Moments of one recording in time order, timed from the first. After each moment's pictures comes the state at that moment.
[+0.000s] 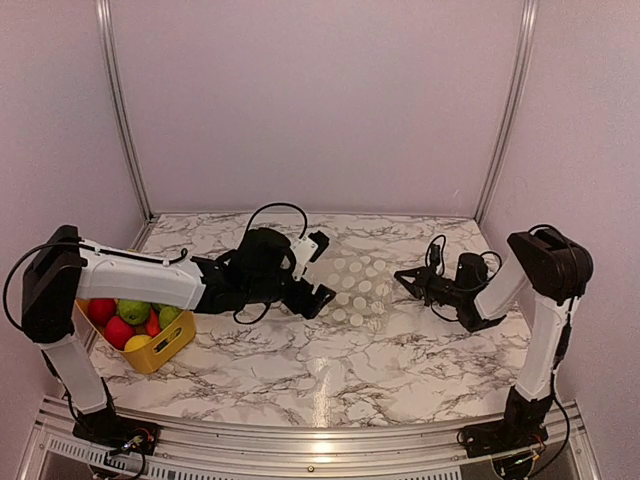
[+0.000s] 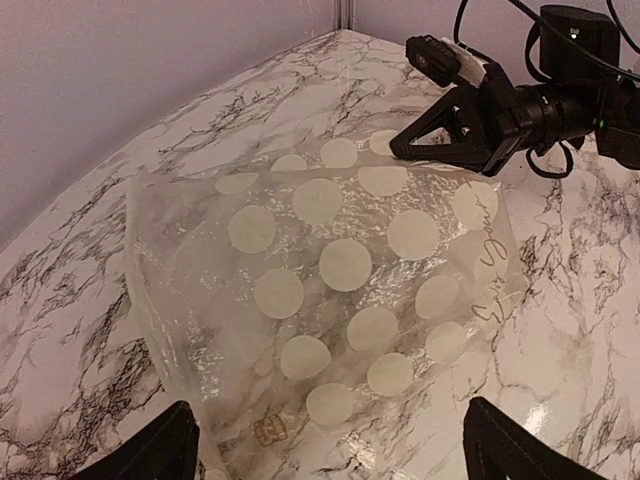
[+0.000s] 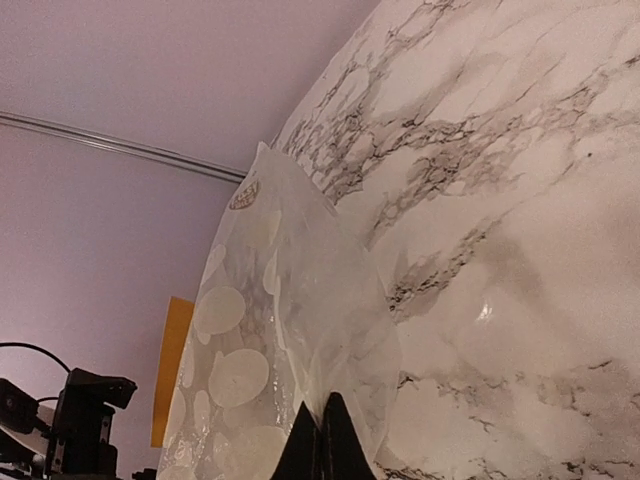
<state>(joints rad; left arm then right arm) -0.89 1.75 1.11 0.09 -0.06 -0.01 0.19 2.01 0.65 1.11 -0.71 1.01</state>
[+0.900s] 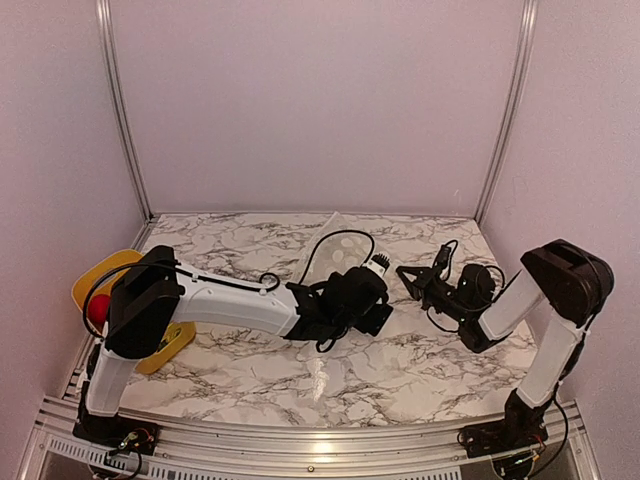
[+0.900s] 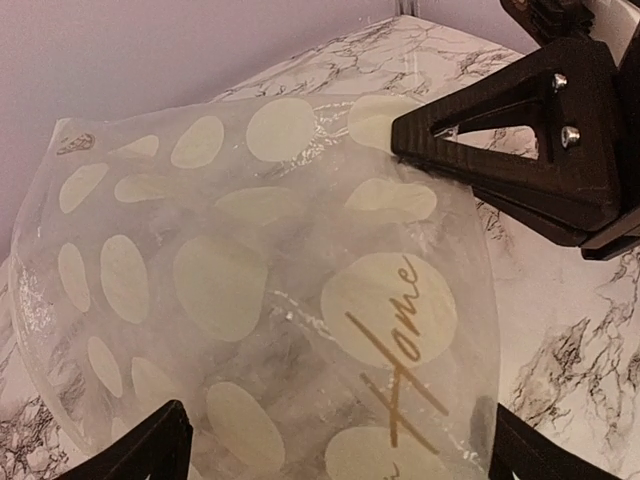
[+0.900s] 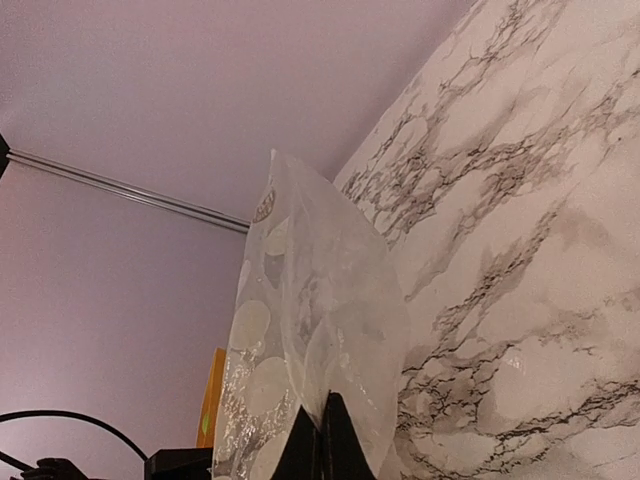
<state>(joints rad) -1.18 2.21 1.63 -0.04 -0.57 -0.17 0.37 1.78 0.42 1.31 -0.35 1.17</state>
